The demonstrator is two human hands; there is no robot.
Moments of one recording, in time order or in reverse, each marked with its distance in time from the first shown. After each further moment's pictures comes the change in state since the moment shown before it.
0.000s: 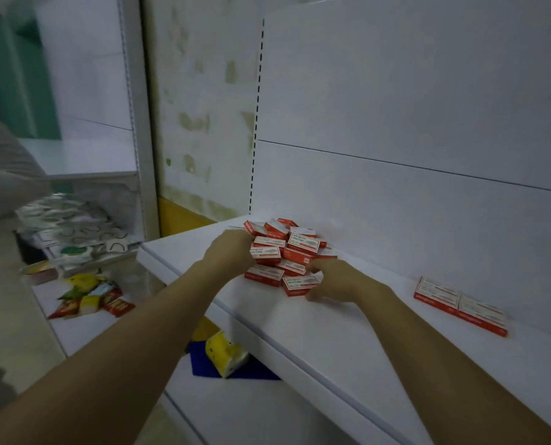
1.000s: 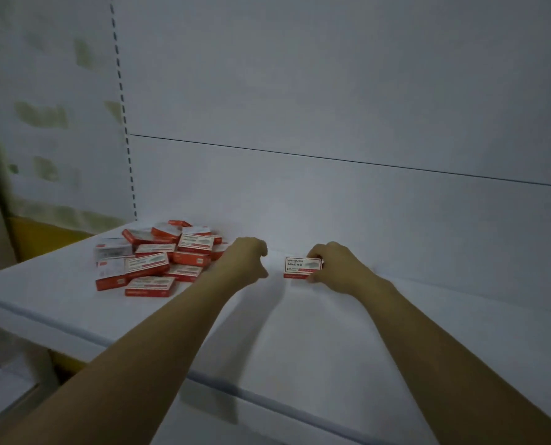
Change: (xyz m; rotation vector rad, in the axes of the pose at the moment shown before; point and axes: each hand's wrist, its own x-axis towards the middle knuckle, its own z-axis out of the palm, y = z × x) left_hand 0.014 0.153 0.073 -0.097 -0.231 0.400; right_hand -0.088 0.118 -0.050 -0.046 0.362 0.322
